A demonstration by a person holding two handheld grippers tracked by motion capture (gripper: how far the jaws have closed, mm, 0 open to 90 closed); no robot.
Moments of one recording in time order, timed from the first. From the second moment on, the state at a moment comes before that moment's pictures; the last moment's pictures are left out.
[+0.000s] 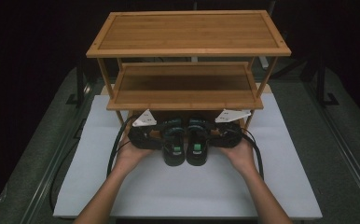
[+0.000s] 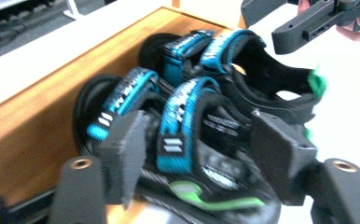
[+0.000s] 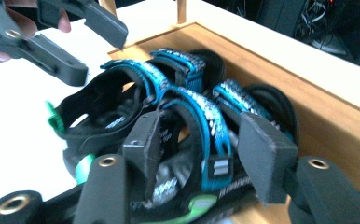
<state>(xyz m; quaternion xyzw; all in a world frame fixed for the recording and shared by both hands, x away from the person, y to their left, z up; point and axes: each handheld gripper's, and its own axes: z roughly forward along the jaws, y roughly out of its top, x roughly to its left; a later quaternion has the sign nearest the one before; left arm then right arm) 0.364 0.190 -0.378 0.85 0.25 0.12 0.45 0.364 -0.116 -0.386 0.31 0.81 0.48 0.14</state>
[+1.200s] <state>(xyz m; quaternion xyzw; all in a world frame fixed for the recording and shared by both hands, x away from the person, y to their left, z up) 0.329 0.172 -0.451 0.88 0.27 0.14 0.37 0.318 -0.100 -0.450 0.33 0.86 0.38 0.12</state>
